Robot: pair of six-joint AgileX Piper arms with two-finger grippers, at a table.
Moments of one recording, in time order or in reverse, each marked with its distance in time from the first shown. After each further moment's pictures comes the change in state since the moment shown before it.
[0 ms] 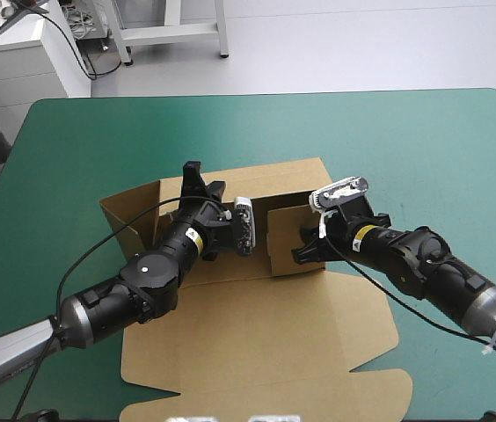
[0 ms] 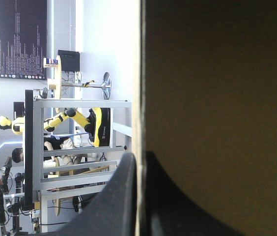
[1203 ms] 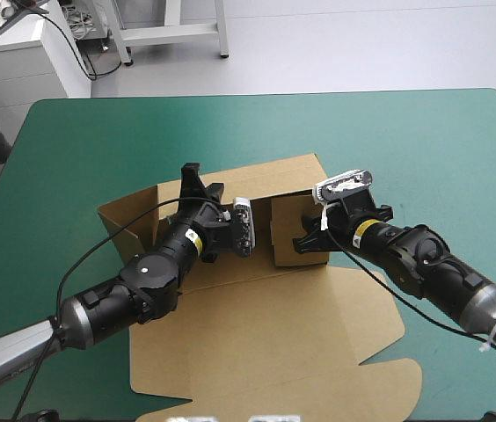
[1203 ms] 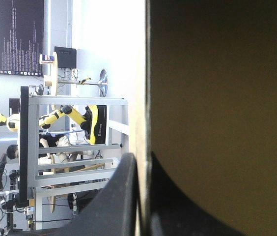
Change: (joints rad) left arm 0.000 0.000 0.006 -0.014 0.006 -0.007; right arm -0.007 0.012 0.001 -0.115 -0.080 0.108
